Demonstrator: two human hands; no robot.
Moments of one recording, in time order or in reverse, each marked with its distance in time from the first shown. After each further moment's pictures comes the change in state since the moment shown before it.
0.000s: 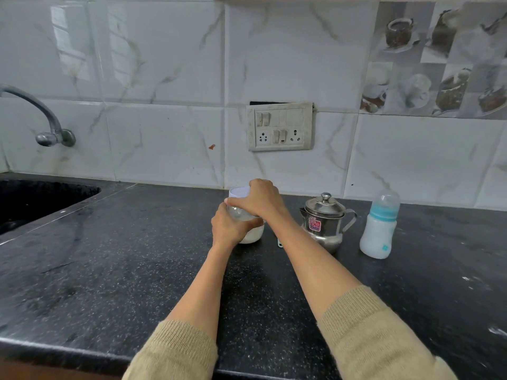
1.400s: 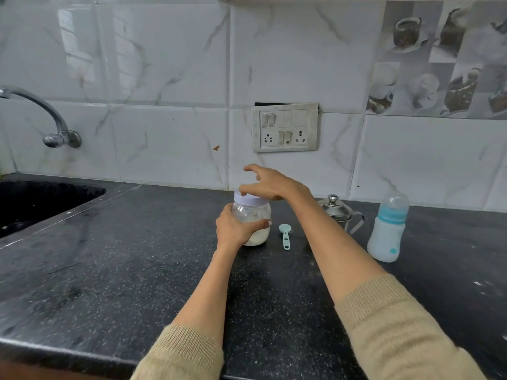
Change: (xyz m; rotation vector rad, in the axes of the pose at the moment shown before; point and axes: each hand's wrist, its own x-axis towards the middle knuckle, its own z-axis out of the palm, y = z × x) left_hand 0.003 -0.004 0.000 0.000 0.032 0.033; right_hand 0.016 -0.002 -0.044 0.017 -0.307 -0.071
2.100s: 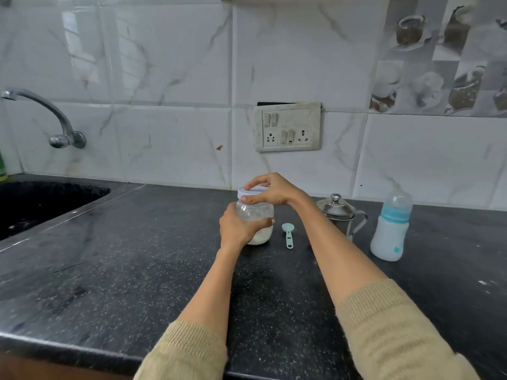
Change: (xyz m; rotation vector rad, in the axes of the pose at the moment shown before) left_hand -0.001 0.005 0.000 0.049 0.013 0.020; right_hand 0.015 0.028 0.018 0.385 -0.002 -0.112
